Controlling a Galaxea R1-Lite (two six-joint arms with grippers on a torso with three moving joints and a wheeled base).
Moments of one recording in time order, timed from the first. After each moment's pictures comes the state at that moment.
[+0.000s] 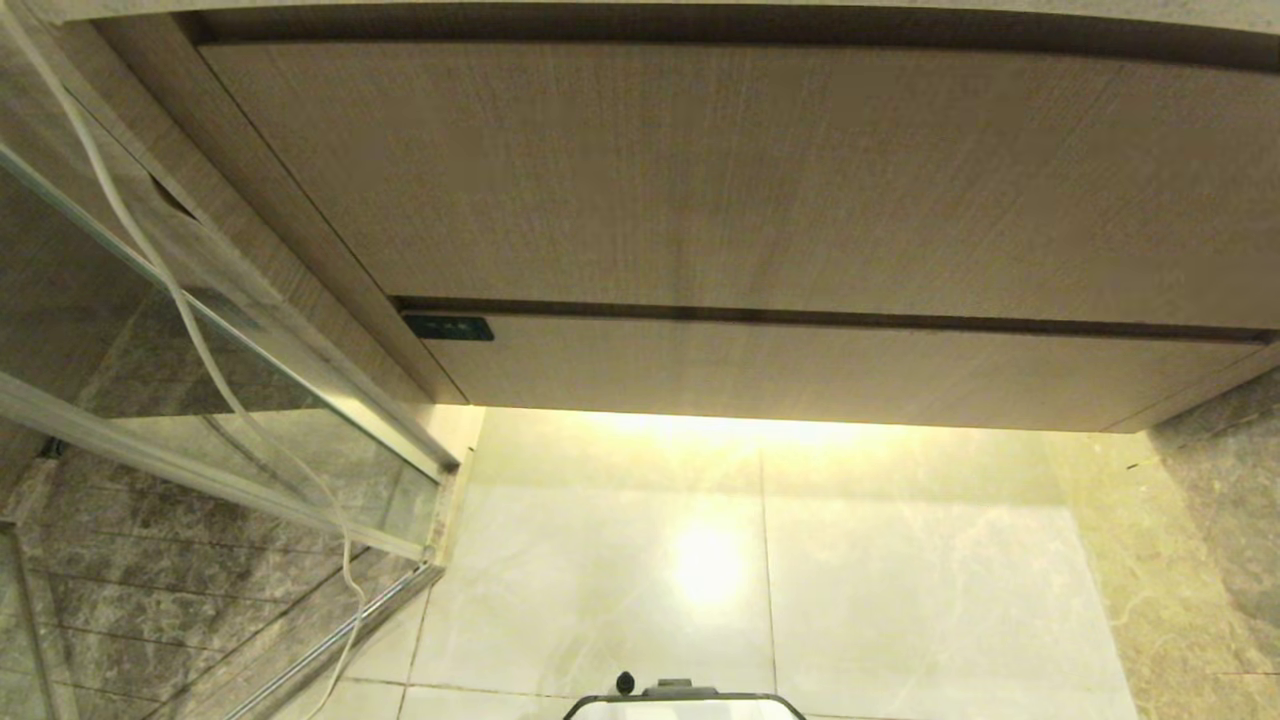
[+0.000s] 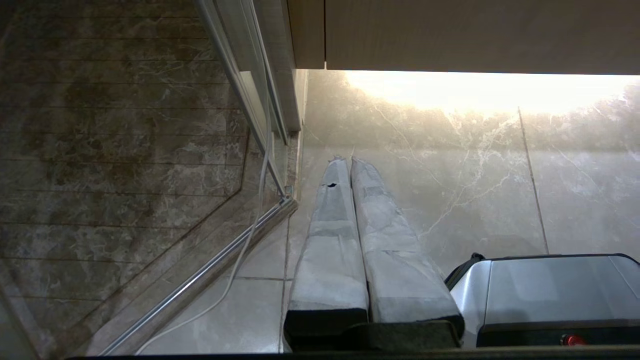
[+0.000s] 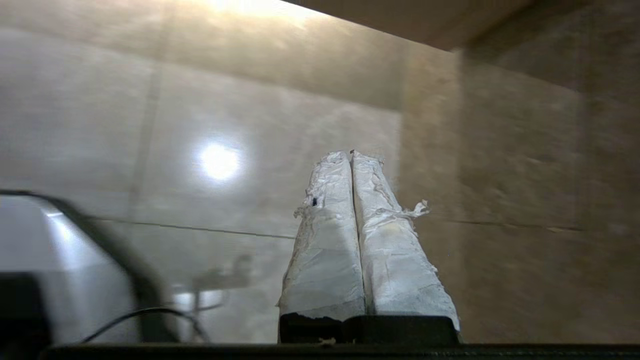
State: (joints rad) left arm 0.00 0.00 0.00 0.00 0.00 0.00; right arm -0.26 0.39 -0.02 -0.18 0.07 -0.35
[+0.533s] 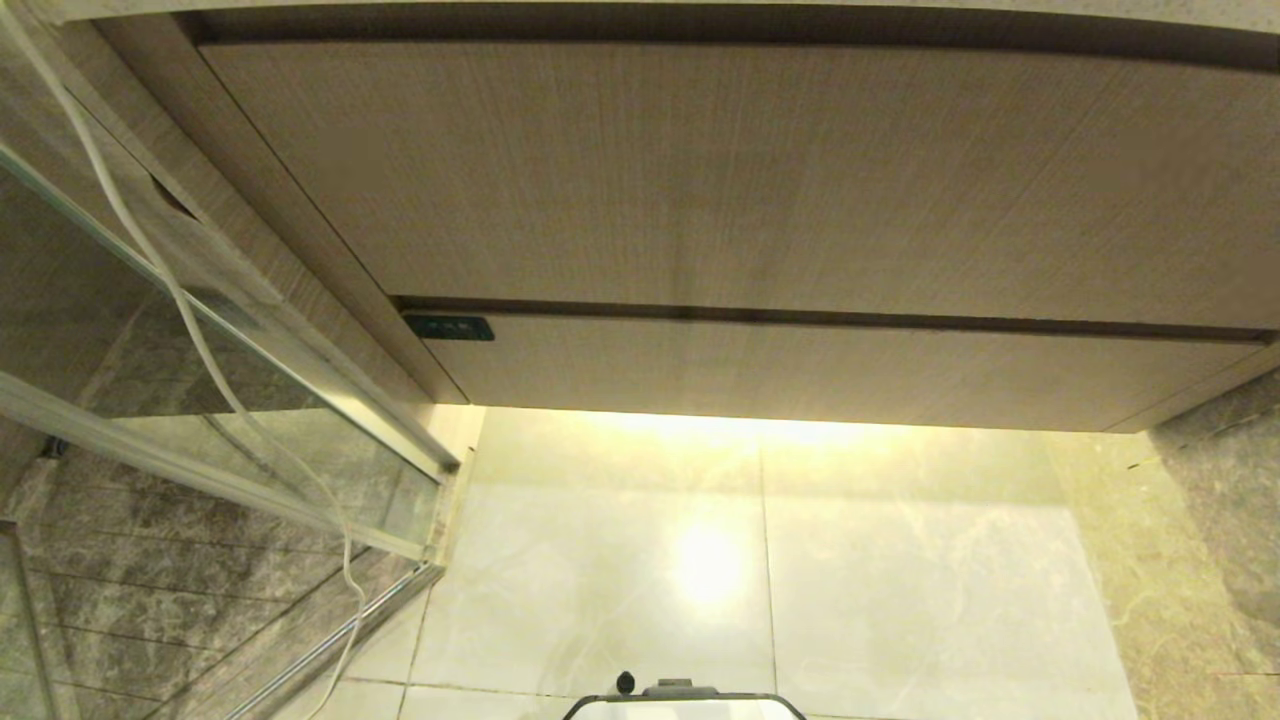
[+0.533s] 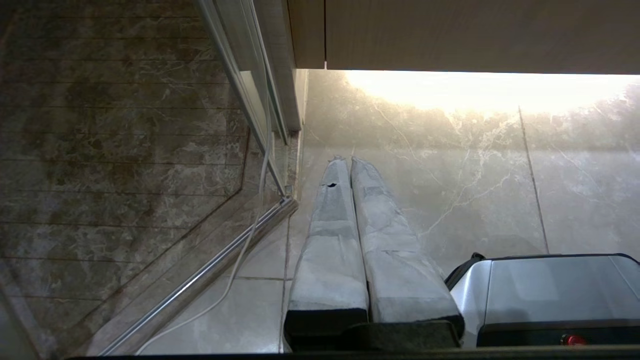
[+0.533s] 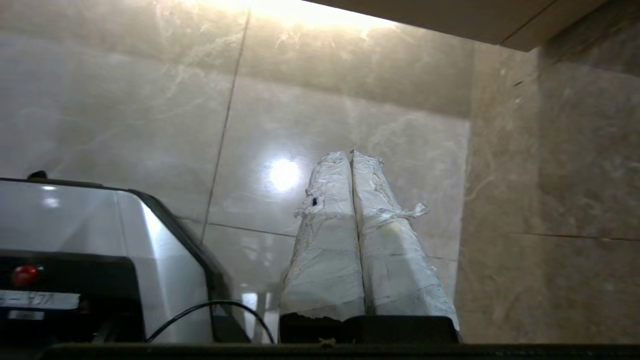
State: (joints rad) left arm 0.00 0.00 0.00 0.00 0.00 0.00; right arm -0.08 0.28 0.00 -0.09 0.04 -0.20
